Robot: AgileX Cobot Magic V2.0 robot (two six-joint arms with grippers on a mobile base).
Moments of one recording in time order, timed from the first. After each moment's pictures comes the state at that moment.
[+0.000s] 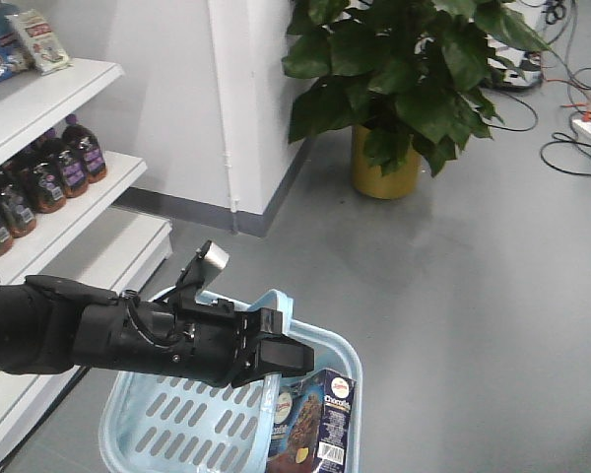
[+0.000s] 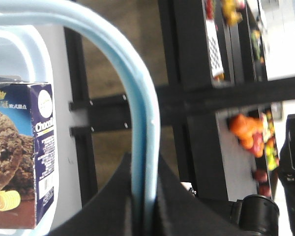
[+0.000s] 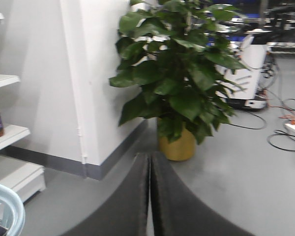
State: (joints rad) left arm -0.42 1.71 -0.83 -1.68 0.84 0.97; right arm 0.05 -0.01 0.03 -0.08 0.10 0.05
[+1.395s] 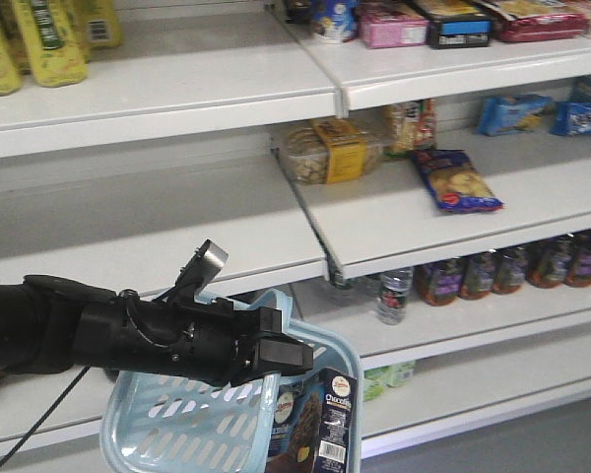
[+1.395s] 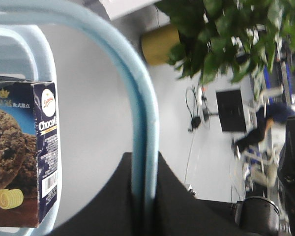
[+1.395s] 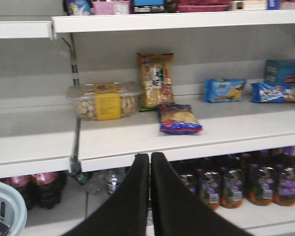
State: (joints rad) left arm -0.42 1.71 -0.83 -1.68 0.84 0.97; right arm 0.05 -0.01 0.03 -0.08 0.10 0.05
